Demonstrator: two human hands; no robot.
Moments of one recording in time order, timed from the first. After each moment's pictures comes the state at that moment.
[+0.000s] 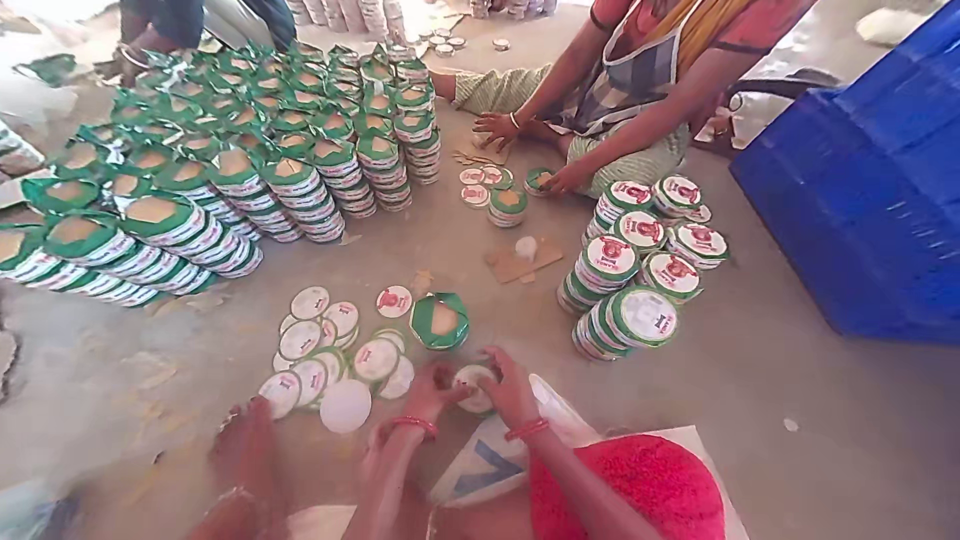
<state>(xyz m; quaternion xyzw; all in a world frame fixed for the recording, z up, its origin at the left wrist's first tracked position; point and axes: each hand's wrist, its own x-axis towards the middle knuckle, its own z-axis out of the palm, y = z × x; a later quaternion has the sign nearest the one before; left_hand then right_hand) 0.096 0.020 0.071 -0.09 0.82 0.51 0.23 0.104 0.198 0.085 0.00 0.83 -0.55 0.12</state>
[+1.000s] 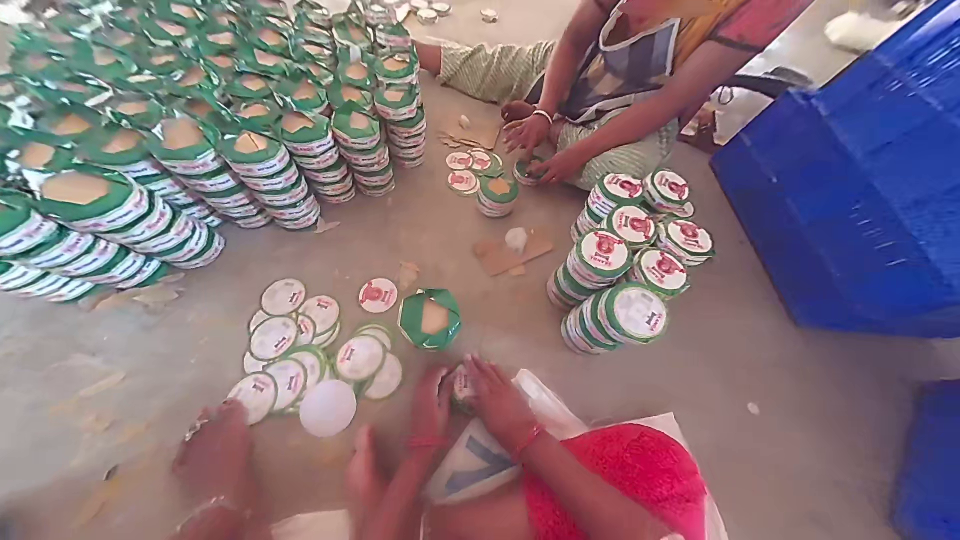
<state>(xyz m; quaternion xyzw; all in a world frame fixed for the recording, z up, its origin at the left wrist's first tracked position) 0.123 0.045 -0.003 0.03 0.87 0.49 -0.06 0.126 0.208 0.033 -0.21 0.95 -0.22 0.08</state>
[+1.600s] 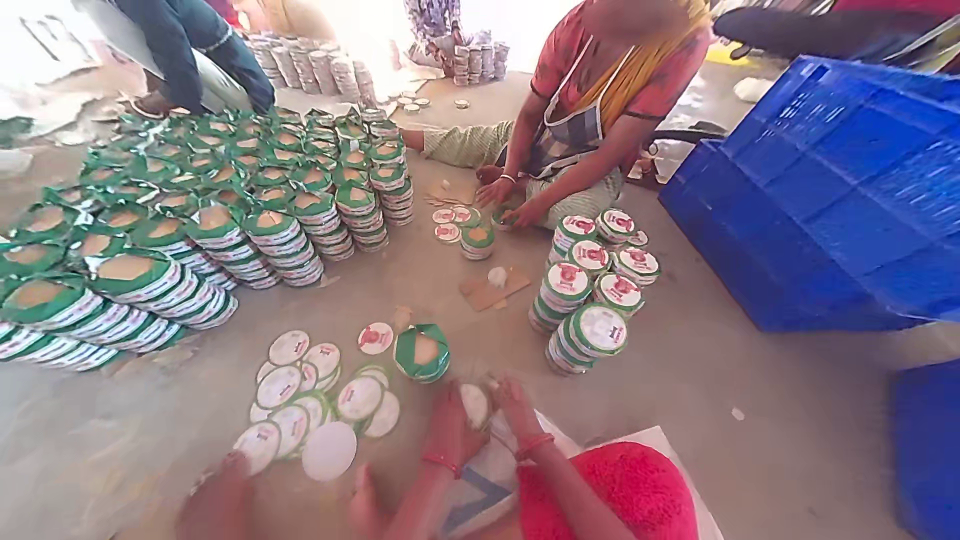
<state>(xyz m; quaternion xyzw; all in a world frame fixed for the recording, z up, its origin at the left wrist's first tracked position) 0.111 0.081 0.060 0.05 0.94 0.29 0.15 0.113 0.230 0.055 0.12 0.72 -0.68 0.09</state>
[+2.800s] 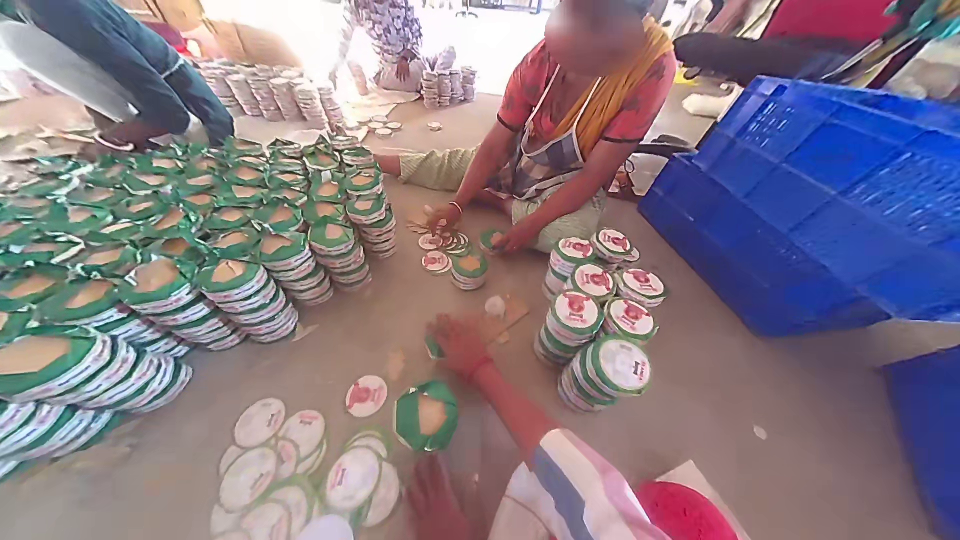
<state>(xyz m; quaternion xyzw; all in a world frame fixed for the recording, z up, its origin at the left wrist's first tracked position) 0.134 0.059 -0.009 -0.03 0.97 0.24 -0.05 -0.117 0.171 0.072 -0.13 0.98 -0.13 0.11</state>
